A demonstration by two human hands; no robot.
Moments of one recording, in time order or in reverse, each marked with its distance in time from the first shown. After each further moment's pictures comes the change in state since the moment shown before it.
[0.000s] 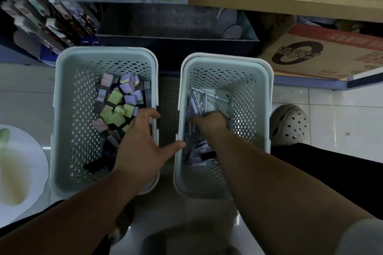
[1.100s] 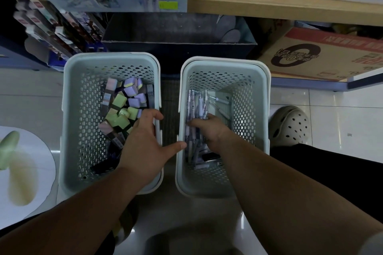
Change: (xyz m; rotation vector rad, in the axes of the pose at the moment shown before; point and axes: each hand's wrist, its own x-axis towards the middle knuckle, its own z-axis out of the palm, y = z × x) left_hand 0.002 0.005 -0.003 -0.006 -0.024 -0.004; right_hand -0.022 0.004 -0.003 0.364 -0.239 -0.008
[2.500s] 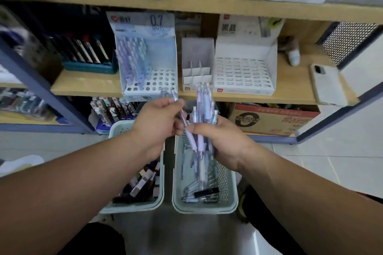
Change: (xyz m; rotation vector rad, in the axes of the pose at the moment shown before) left_hand -0.059 0.214 -0.107 -0.773 0.001 -0.020; right_hand -0.259 -0.109 -0.028 0.032 -0.264 -0.593
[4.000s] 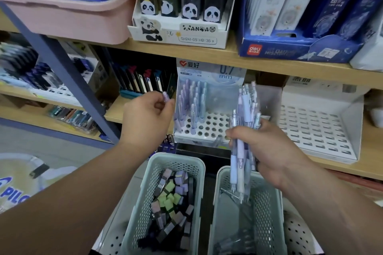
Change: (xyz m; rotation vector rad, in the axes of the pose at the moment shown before) left_hand 0.089 0.056 -0.133 0.750 0.534 0.703; right_hand 0.080 -0.090 0.053 -0.183 0.173 -0.037
